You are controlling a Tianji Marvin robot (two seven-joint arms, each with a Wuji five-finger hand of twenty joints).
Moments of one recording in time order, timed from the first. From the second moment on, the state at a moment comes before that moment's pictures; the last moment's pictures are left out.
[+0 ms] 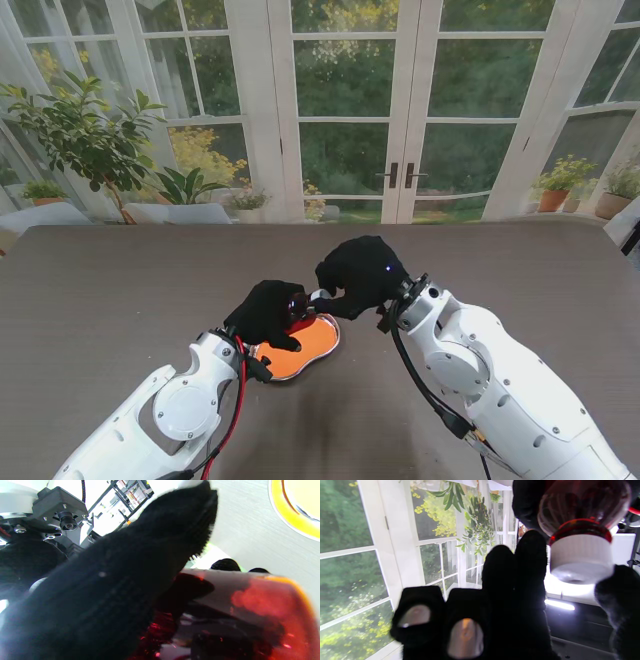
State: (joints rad) left arm 1.50 -1.17 -1.06 -1.59 0.31 -0.27 0.16; right arm -1.29 -1.10 1.01 -1.59 -0.97 -0.46 -0.34; left_hand 1.06 -1.49 1.01 -0.10 1.04 0.33 0.91 0.81 1.24 0.38 0.72 1.10 1.14 0.47 0.92 0.81 0.81 0.58 1.20 0.68; right_hand 0.02 -0.64 1.15 -0.25 1.25 -0.16 0.92 0.45 1.36 -0.06 0.82 0.77 1.32 -0.04 1.57 0.93 1.06 0.17 1.65 0.90
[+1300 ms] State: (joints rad) left arm 1.51 -1.17 -1.06 -1.59 0.31 -0.27 0.15; right arm -1.29 -1.11 1.03 -1.54 -0.99 -0.57 -0.45; left_hand 1.06 -1.49 1.01 -0.10 1.04 0.33 0.91 0.81 1.24 0.38 0.72 1.10 1.14 0.47 0.92 0.81 0.81 0.58 1.20 0.68; right_hand 0.17 -1.27 1.39 -0.25 1.07 -0.22 0.76 0.41 1.21 -0.07 0.75 0.74 1.31 -0.11 1.38 0.85 0.99 0.13 1.62 0.90
